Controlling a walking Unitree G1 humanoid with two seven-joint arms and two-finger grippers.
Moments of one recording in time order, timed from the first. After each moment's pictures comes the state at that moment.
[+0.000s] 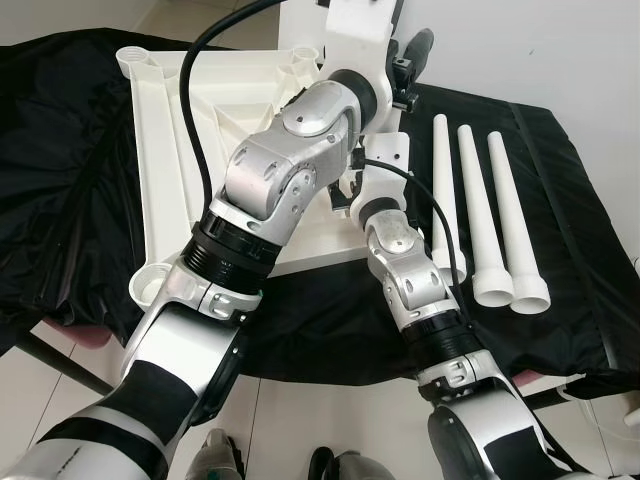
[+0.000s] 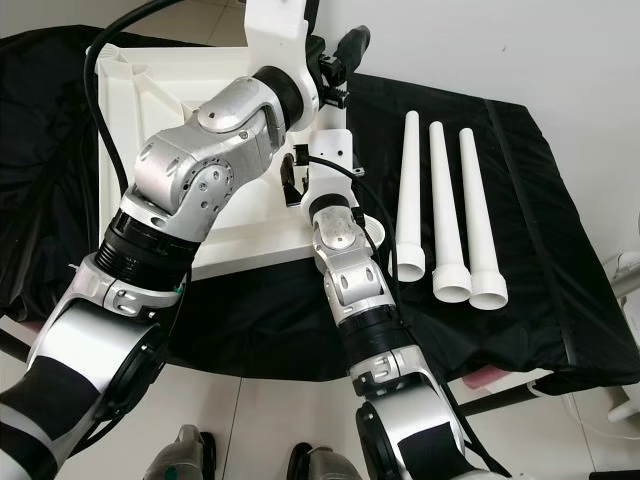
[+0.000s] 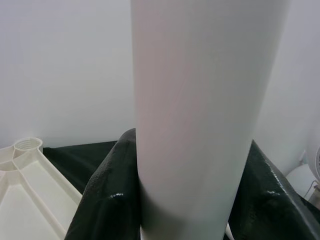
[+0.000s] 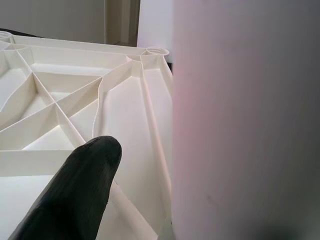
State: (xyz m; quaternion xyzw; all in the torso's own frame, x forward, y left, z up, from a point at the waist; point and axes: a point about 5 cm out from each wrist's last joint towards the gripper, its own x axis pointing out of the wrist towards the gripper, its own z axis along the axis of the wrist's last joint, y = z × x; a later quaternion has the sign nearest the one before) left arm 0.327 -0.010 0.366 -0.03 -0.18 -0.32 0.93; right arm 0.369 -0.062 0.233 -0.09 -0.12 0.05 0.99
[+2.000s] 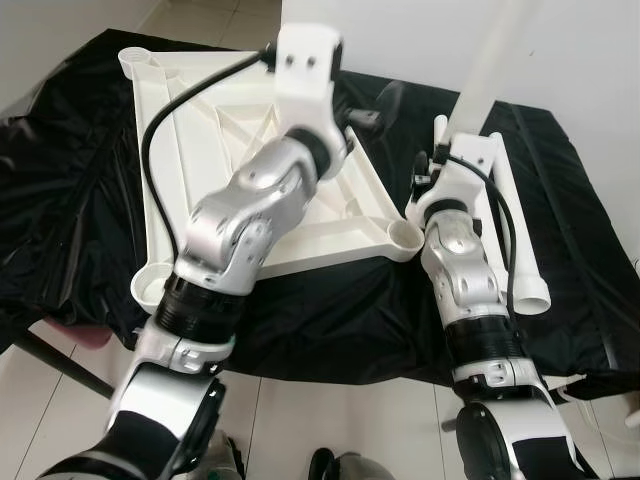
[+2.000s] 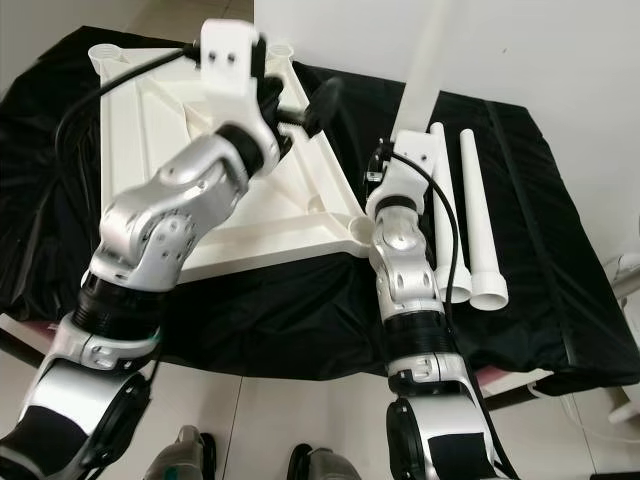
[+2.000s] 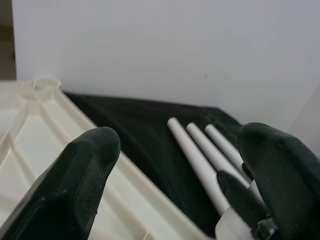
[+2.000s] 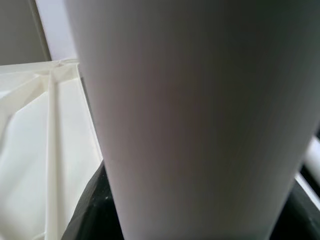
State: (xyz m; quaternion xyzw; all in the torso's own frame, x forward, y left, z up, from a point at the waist) left arm 0.322 0.037 0.306 -0.09 -0.11 -0.29 0.95; right arm 0.368 -0.145 0.225 -0.02 -0.12 -0.07 0.99
